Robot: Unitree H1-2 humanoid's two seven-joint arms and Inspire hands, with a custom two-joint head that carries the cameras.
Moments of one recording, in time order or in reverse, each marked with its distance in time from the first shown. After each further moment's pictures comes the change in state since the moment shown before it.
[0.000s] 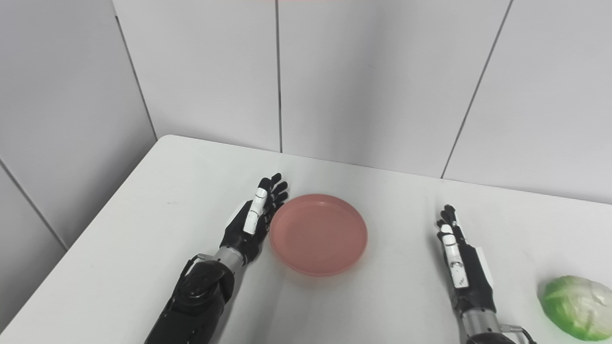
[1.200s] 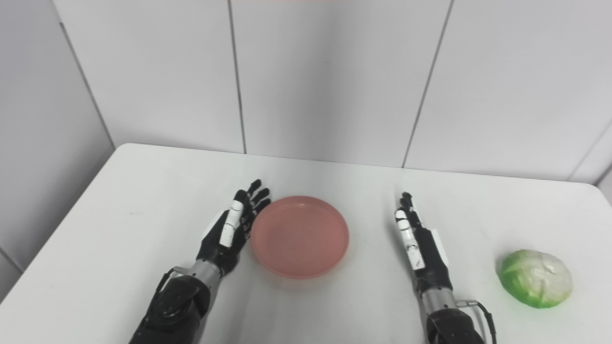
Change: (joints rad) left arm 0.016 0.014 -0.048 0.039 -0.005 -0.078 -0.073; right arm 0.003 0.021 0.028 -0.033 -0.041 0.041 -0.058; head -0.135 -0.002
